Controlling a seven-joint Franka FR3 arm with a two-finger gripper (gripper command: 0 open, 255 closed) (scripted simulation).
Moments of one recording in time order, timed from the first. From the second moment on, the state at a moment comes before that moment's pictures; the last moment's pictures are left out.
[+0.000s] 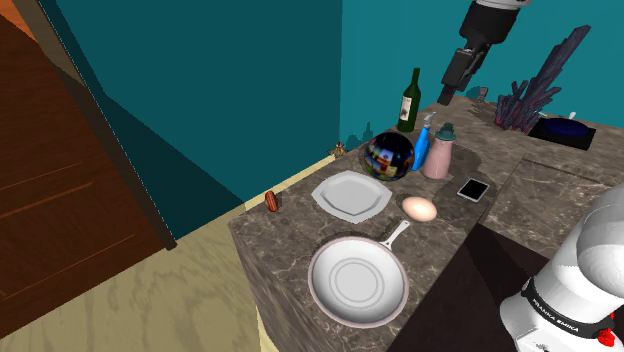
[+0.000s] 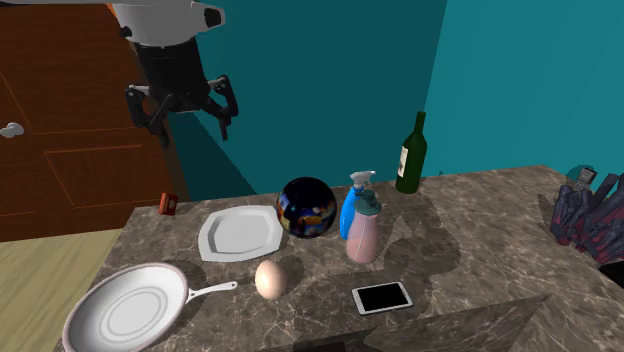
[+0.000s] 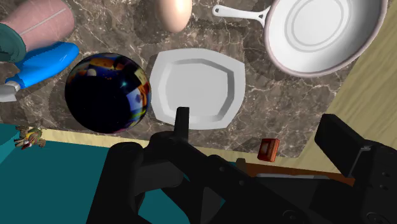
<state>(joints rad) -0.02 -0.81 0.03 -2.28 0.01 1.66 -0.12</state>
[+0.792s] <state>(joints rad) -0.09 -0.74 -0.15 -2.43 -0.07 1.89 -0.28</state>
